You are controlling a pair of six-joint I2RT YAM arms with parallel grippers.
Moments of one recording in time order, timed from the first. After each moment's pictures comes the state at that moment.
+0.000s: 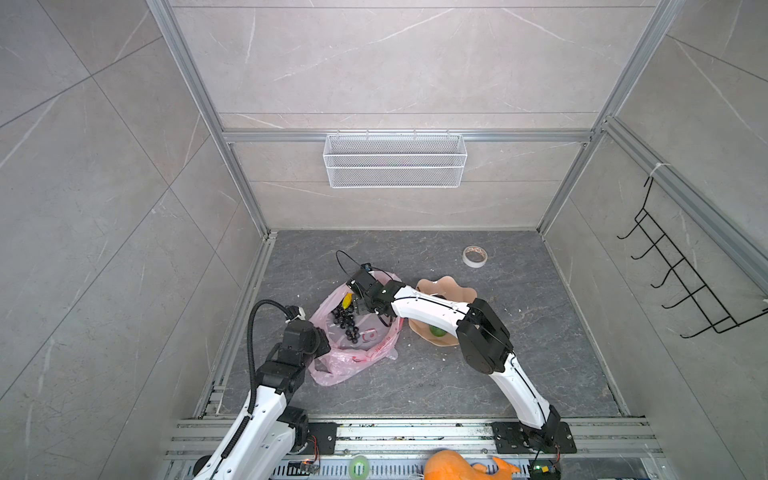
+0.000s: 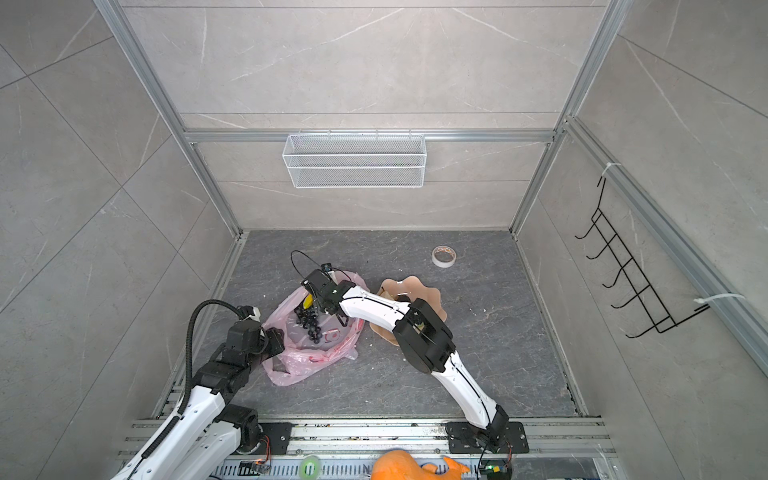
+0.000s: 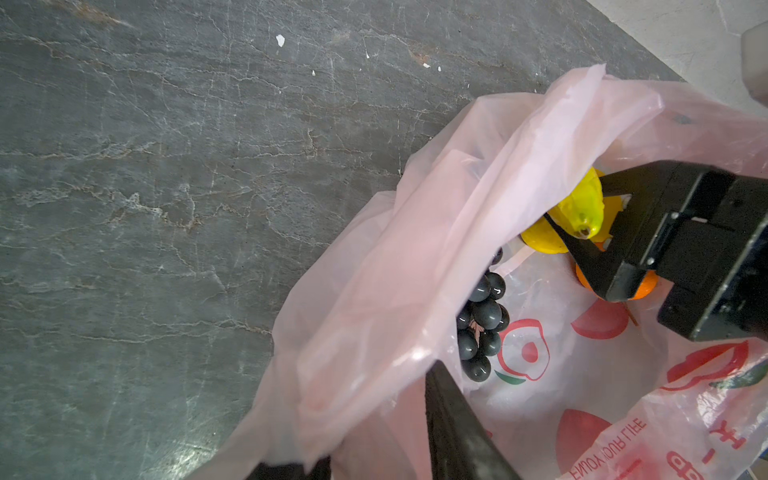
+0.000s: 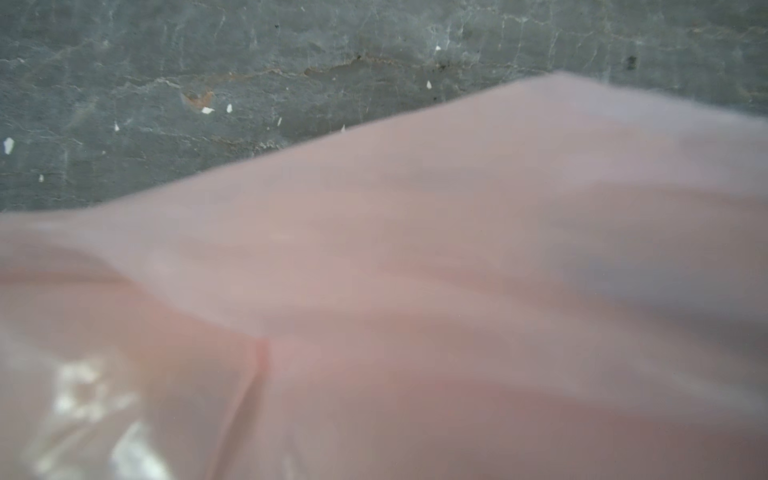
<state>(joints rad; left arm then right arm) -0.26 0.69 0.40 -0.47 -0.12 -0.58 0.94 2.35 1.97 -0.63 0.32 0.54</state>
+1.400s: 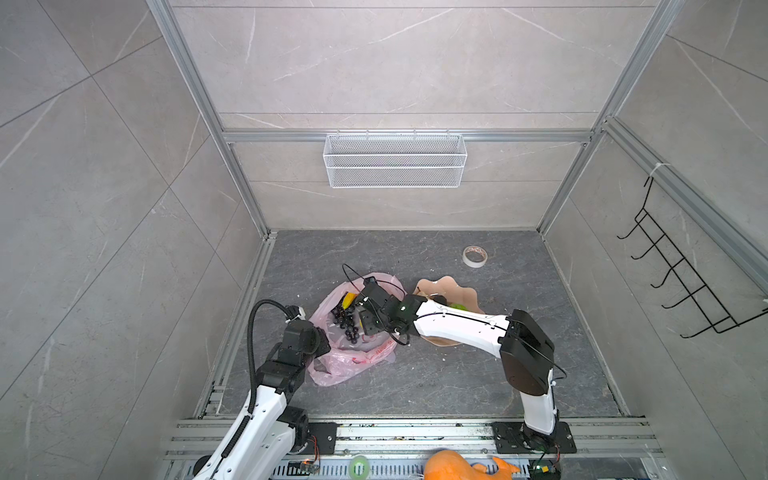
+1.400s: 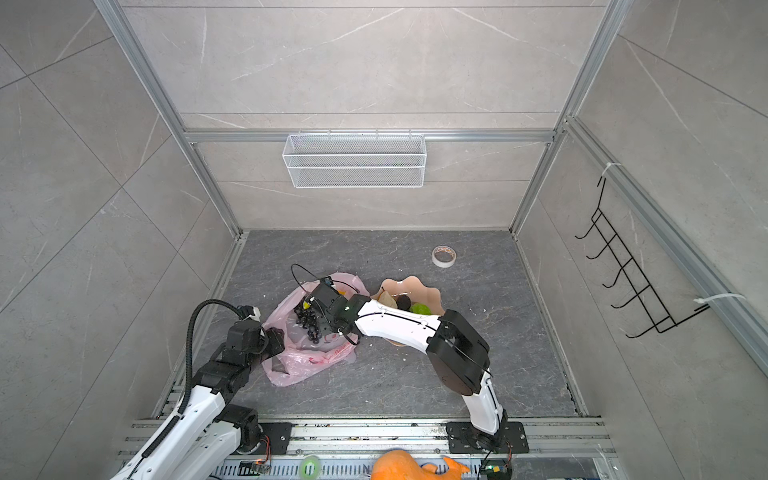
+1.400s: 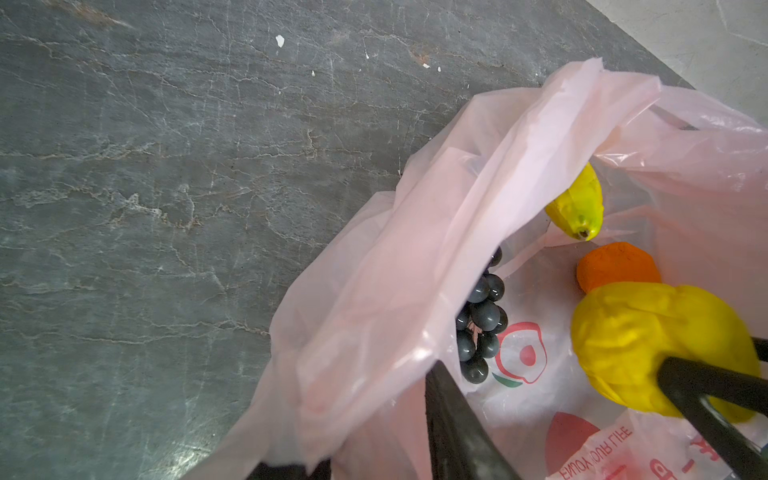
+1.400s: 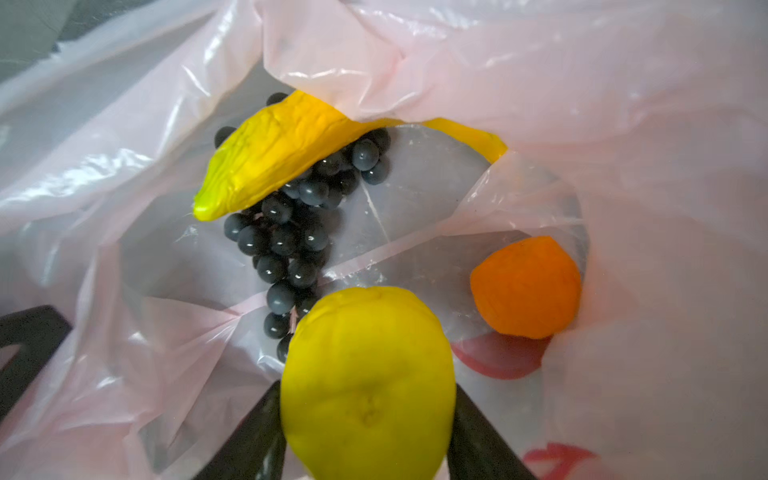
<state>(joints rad) -0.26 0.69 0.40 -0.46 -0.12 -0.58 1.03 1.97 1.58 -0.56 0.19 0.54</state>
